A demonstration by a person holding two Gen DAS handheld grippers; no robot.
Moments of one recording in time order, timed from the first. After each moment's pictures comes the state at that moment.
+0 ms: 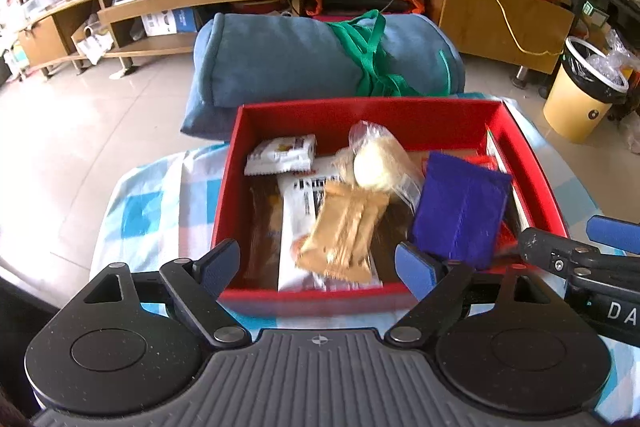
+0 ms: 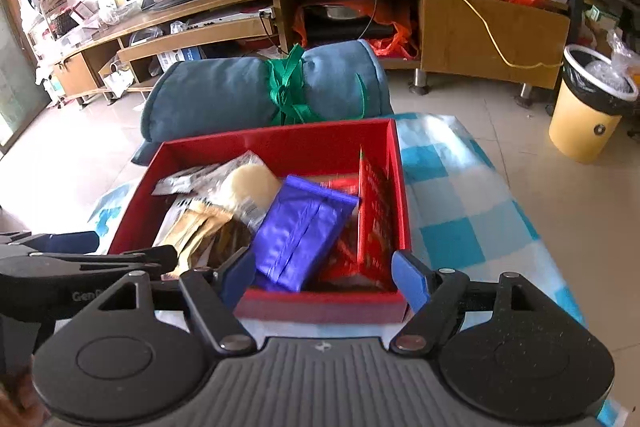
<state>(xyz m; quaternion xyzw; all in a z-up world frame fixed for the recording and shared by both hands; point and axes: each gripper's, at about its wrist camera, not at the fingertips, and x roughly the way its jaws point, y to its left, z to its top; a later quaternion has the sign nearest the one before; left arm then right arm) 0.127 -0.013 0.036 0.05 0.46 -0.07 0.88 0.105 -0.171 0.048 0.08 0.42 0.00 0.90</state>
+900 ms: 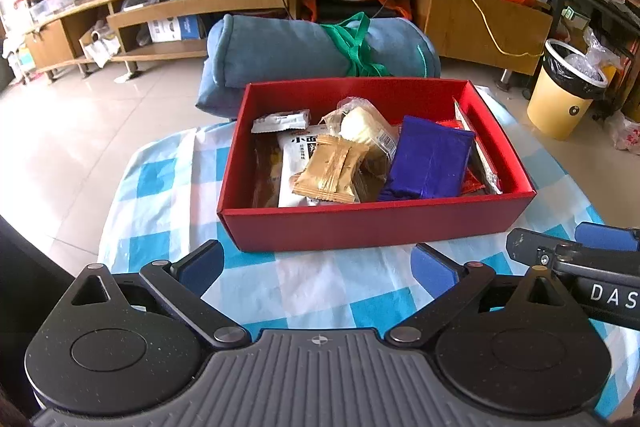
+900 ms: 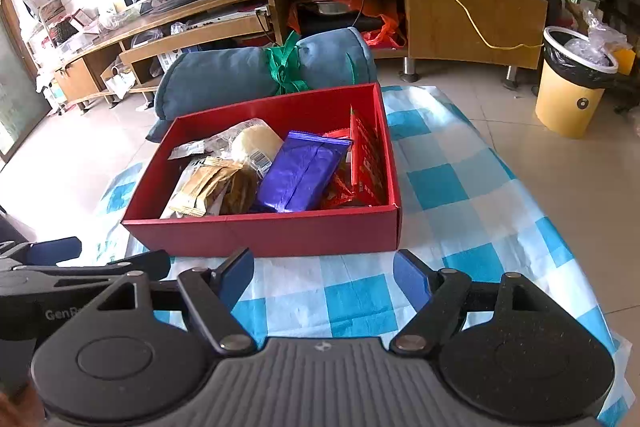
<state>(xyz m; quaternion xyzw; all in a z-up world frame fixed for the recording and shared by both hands) 0.056 -0.002 0.043 0.04 0.43 -0.07 0.90 0.040 -0.166 0.047 0.09 0.42 -0.01 0.90</state>
